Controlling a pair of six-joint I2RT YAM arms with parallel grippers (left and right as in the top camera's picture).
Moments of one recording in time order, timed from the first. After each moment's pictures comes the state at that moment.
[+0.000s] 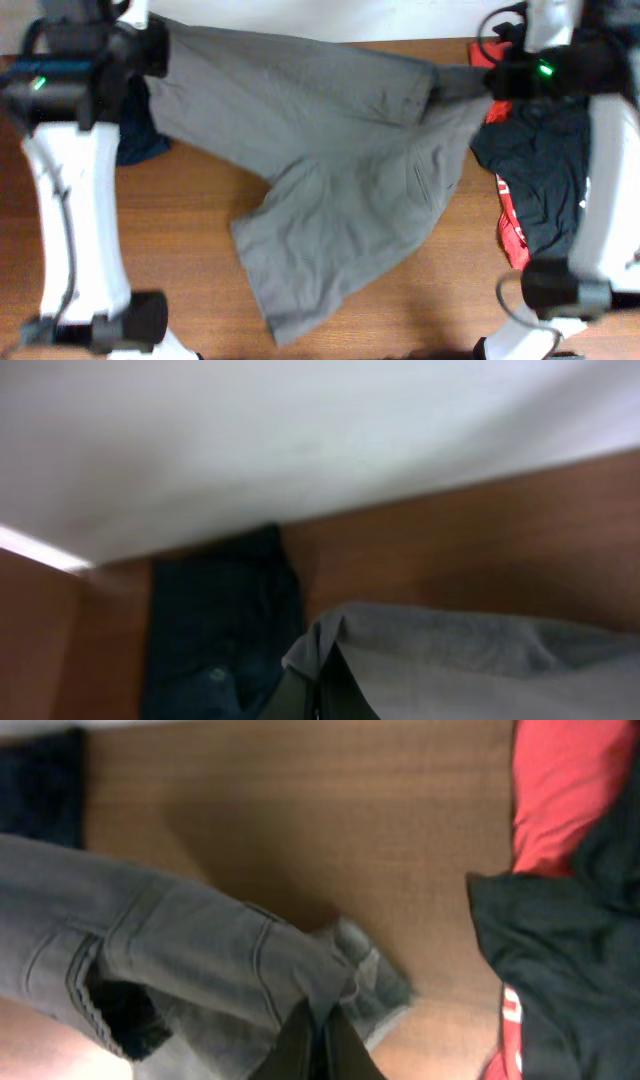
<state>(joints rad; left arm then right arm) -0.03 1.83 2.29 -1.12 -0.08 0.22 -0.08 1.90 2.41 -1.56 -0.33 -0.03</state>
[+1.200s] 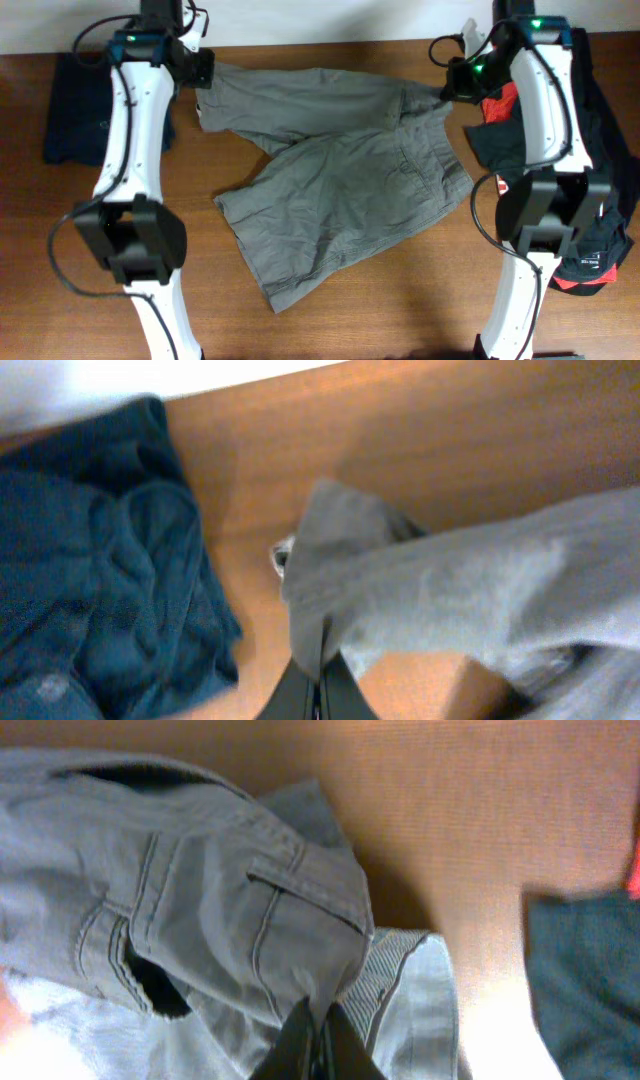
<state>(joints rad) -0.04 2.18 2.30 -1.13 -0.02 0.16 -0.08 2.28 2.38 -1.42 -0.36 -0.05</state>
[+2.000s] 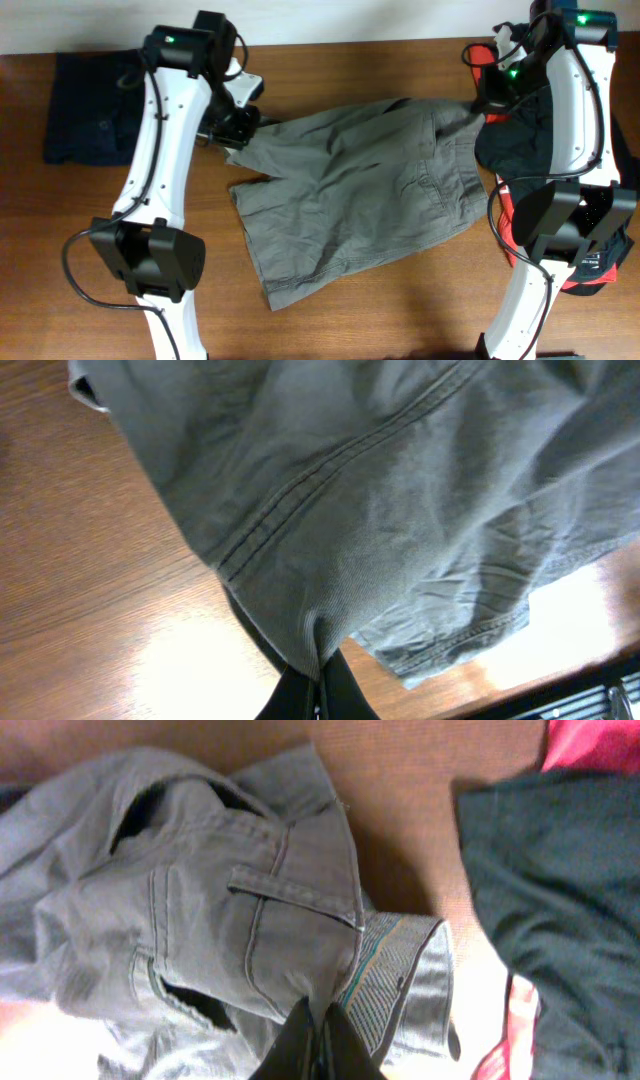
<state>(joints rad) -0.21 2.12 2.29 -1.69 0.11 0.15 -0.17 2.25 2.39 -1.60 -0.33 -0.07</state>
